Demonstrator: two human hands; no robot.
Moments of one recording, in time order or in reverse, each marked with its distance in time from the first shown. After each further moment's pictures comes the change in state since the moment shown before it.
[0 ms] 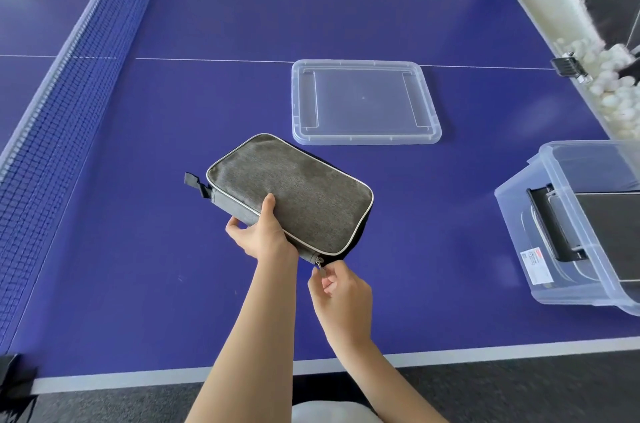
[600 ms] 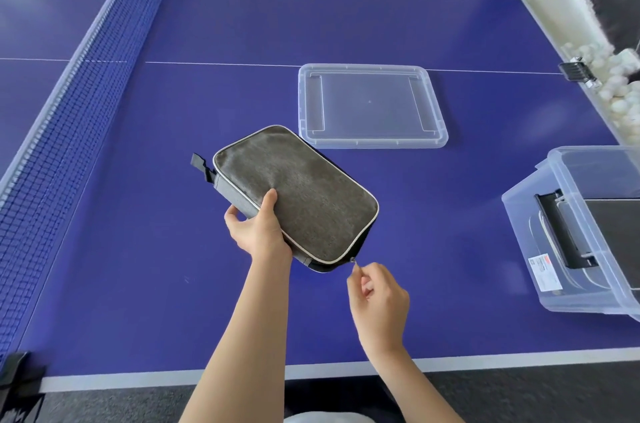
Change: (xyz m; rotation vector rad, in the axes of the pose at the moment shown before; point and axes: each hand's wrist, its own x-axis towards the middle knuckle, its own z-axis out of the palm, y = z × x) left_hand 0.003 0.019 -0.006 0.051 -0.076 0.088; right_hand 0.012 0.027 -0.024 -0.019 0.201 -0.126
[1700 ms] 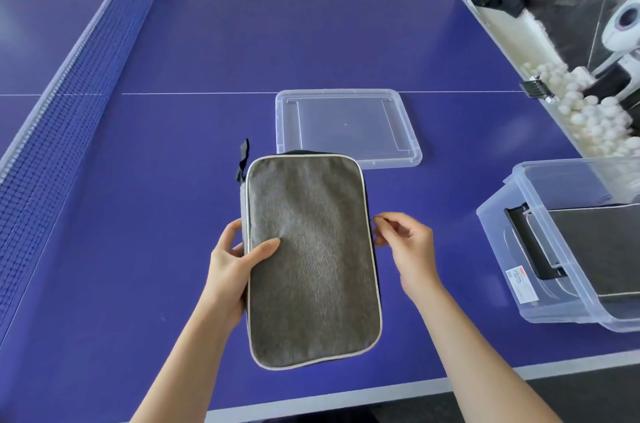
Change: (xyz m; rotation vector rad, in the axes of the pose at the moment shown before) left_hand -0.021 0.033 -0.039 0.354 -0.752 0.052; right_hand 0.127 0.016 -0.047 0.693 -0.189 0.519
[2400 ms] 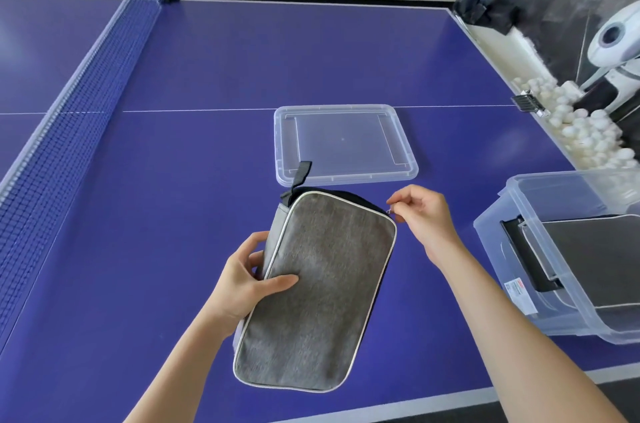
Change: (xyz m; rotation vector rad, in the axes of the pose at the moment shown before) left_hand 0.010 0.002 -0.002 0.299 -0.240 0.100; right_hand 0.044 -0.057 -0.018 -0.334 -0.060 -0.051
